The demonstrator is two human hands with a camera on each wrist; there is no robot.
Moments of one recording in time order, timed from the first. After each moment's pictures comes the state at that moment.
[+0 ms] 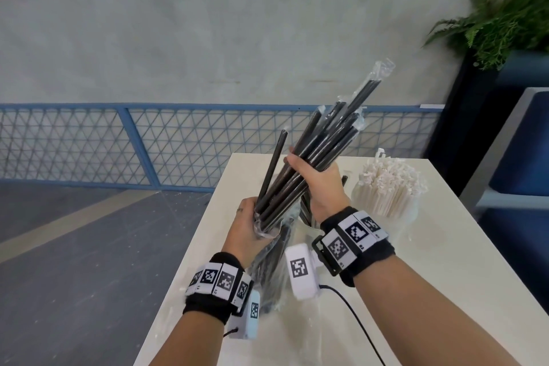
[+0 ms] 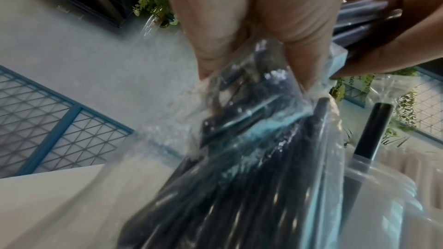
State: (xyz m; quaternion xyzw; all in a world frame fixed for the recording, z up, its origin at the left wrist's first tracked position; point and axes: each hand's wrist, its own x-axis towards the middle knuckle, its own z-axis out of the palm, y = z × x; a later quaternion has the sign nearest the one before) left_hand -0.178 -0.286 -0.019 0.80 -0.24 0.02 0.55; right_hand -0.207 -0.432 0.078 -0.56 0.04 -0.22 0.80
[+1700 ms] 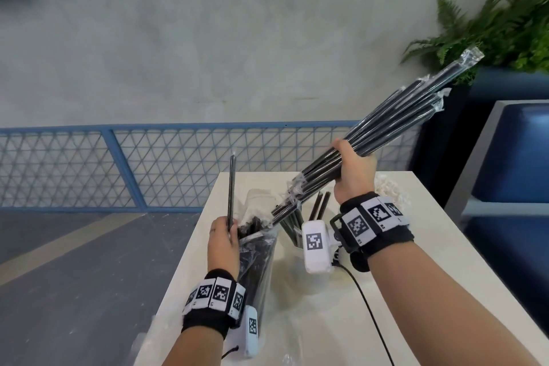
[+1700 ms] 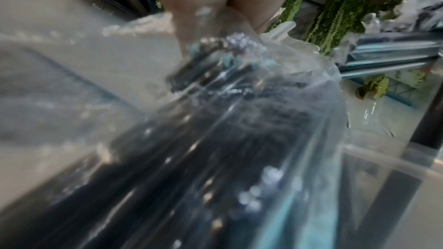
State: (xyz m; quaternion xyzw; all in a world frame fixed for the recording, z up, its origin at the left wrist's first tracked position) left_hand -0.151 -0.295 -0.031 0.86 -0.08 0.16 0.47; right_hand -0.186 -0.502 0.114 -0.44 0.17 -0.35 0.81
